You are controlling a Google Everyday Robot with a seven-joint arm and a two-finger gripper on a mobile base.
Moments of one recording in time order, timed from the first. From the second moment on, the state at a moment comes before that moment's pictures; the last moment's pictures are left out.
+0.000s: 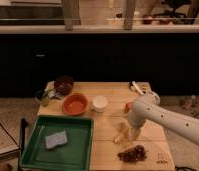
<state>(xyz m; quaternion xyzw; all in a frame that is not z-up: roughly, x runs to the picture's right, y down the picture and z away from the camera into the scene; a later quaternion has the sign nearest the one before) 0.186 0.231 0.811 -0.31 -0.09 -0.09 0.94</state>
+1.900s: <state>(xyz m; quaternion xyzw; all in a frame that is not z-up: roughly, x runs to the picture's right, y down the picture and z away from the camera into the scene) 0.183 0.233 0.830 -0.32 -0.13 -0.06 0.93</state>
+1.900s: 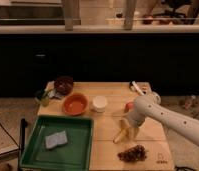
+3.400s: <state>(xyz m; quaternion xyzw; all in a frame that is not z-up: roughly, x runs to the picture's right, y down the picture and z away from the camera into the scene) 0.194 0.207 0.820 -0.31 -0.13 -0.05 0.94</state>
